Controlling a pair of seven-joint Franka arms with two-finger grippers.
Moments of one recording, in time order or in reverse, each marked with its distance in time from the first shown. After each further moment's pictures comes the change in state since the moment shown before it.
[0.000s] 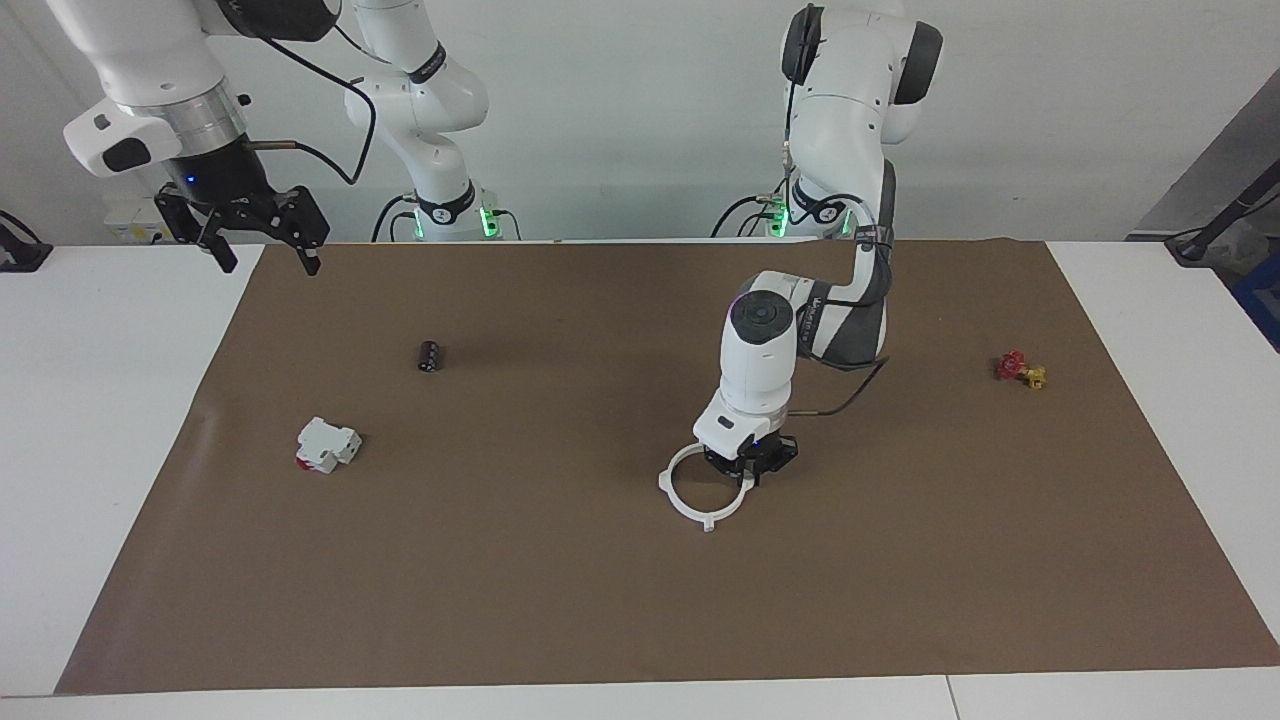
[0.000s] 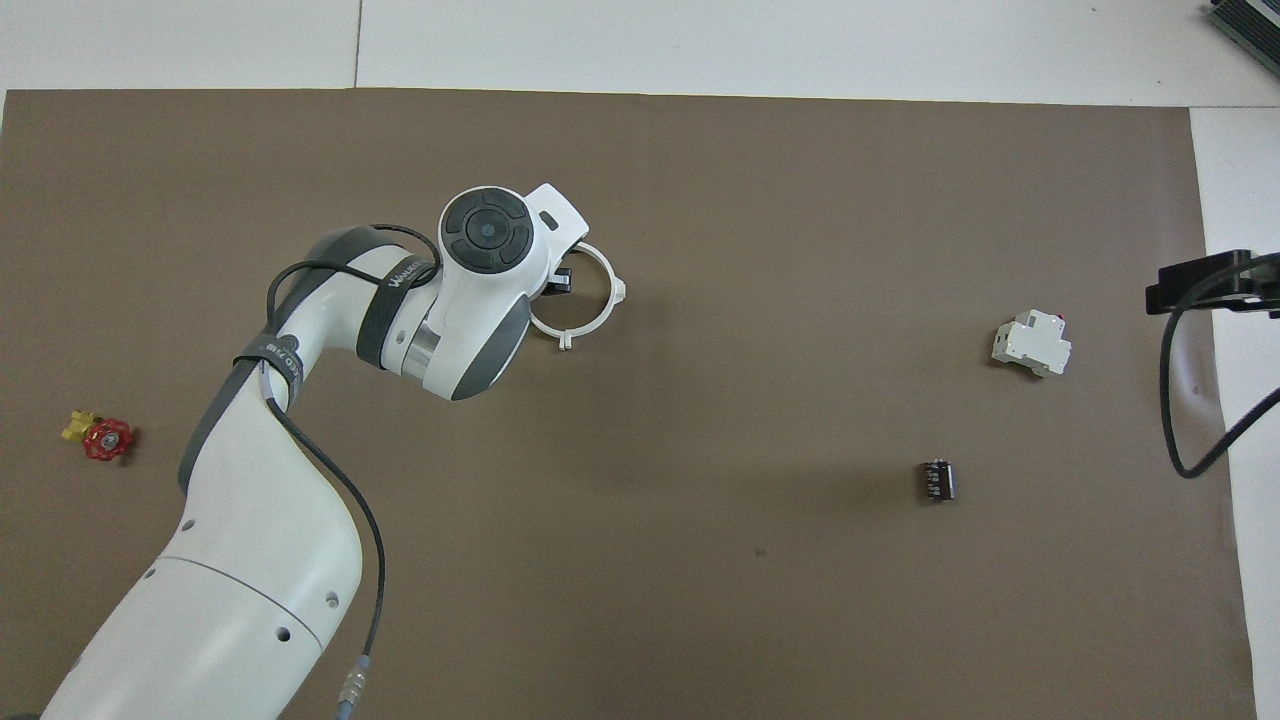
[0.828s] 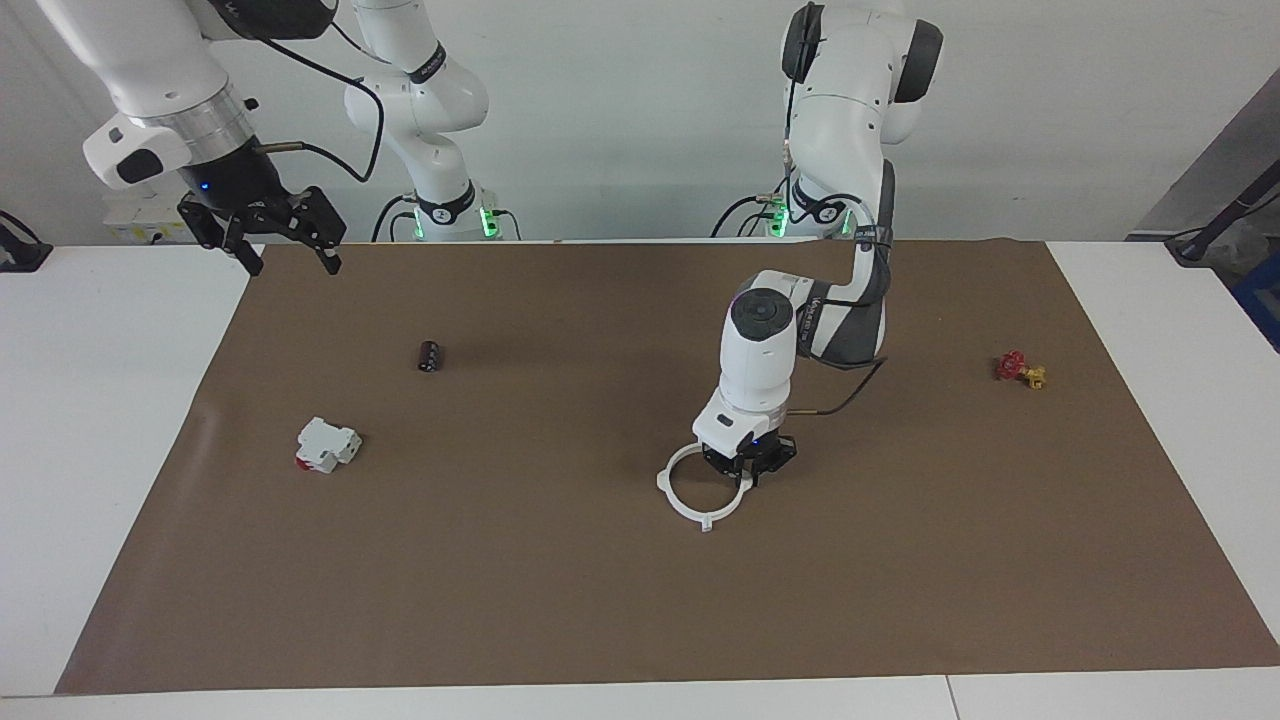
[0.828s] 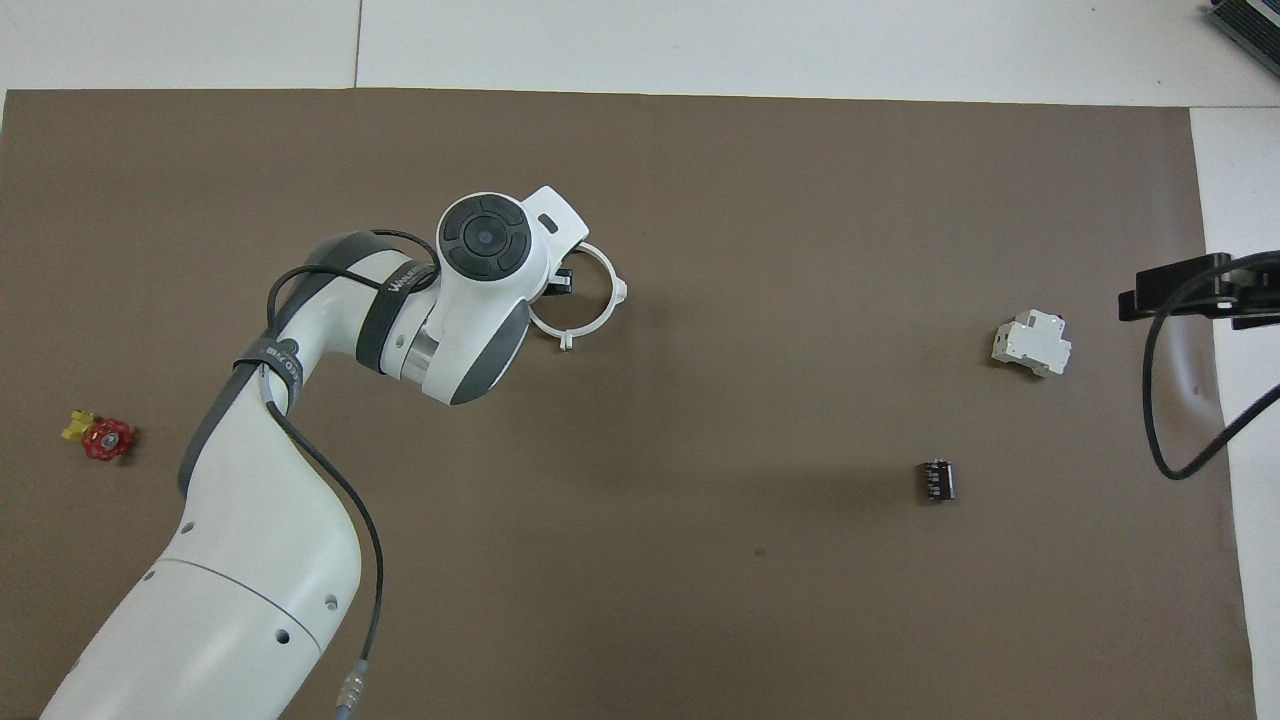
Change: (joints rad) left arm 0.000 -0.008 0.000 -0.022 -0.001 0.033 -0.001; right arm -0.002 0.000 -0.004 -0.013 0.063 -0.013 0.018
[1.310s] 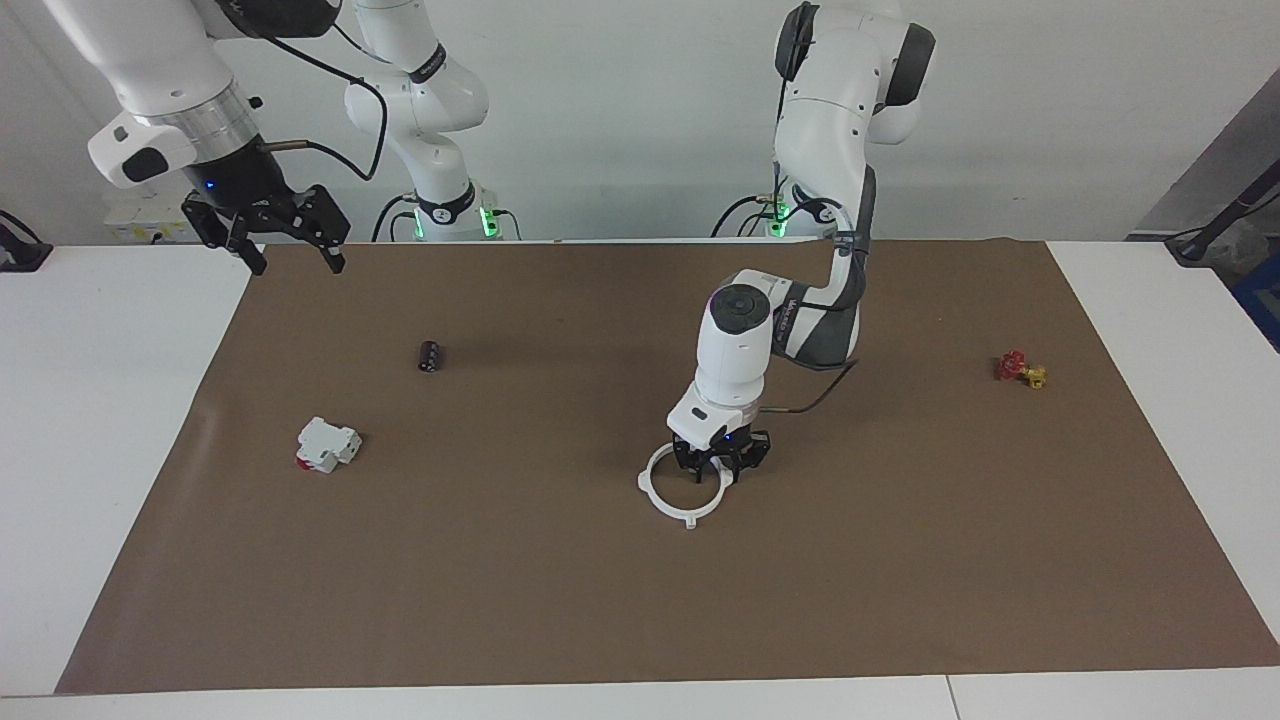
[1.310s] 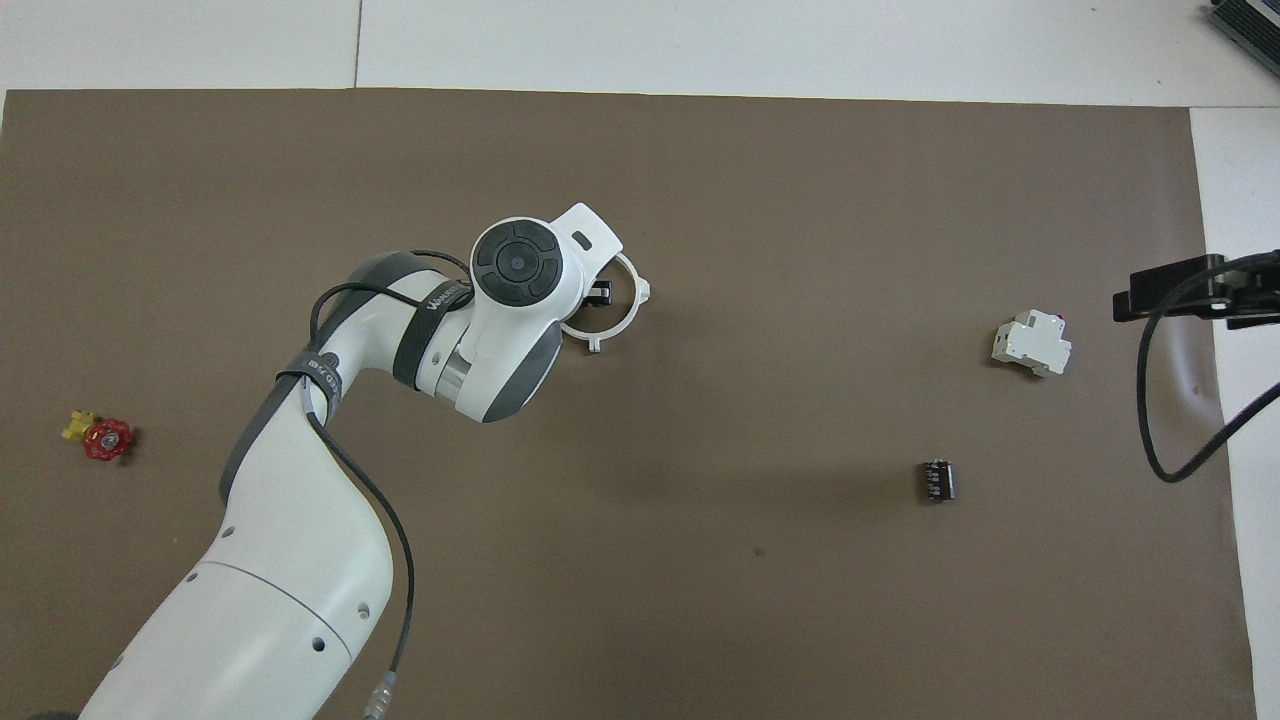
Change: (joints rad) left arm -0.030 0.014 -0.027 -0.013 -0.041 0.071 -0.034; right arm 0.006 -0.002 0.005 0.000 0.000 0.000 0.000
